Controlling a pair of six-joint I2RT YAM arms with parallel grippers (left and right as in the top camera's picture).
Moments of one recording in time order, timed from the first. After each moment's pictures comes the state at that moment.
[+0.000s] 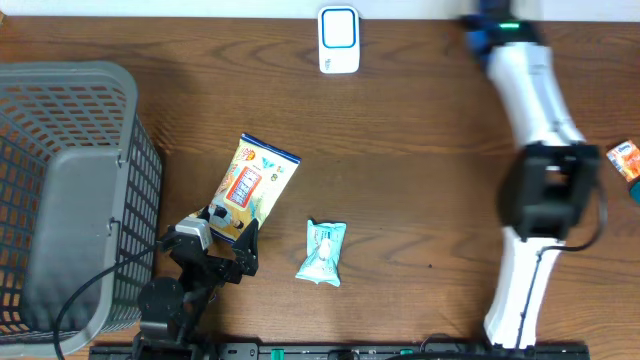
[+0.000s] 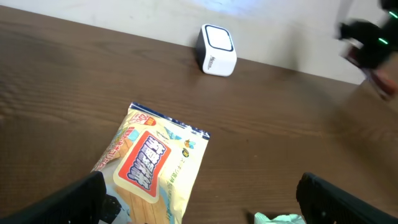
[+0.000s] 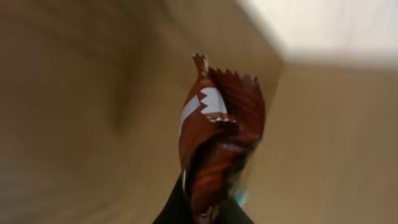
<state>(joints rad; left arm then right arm) -0.11 0.01 0.09 -0.31 0.24 -0.29 -0.06 2.34 2.15 -0.83 0.65 -0.68</state>
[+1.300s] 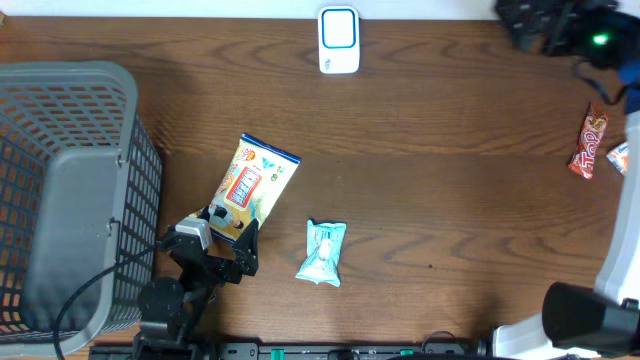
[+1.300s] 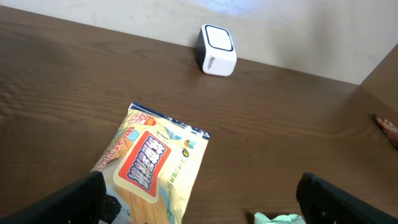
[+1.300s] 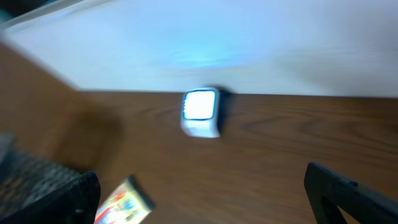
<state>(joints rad) -0.11 0.01 0.09 -0.31 0.24 -0.29 -0.16 1.69 2.06 -0.96 -0.68 0.07</state>
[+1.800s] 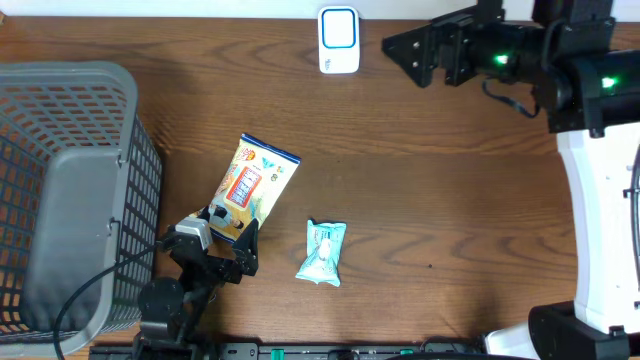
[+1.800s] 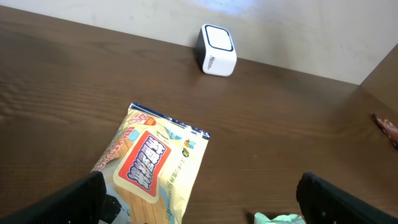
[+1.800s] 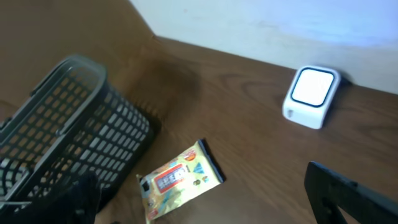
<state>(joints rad) -0.11 0.01 0.09 -0.31 0.24 -0.29 0.18 1.65 2.06 -1.01 -0.67 0.08</state>
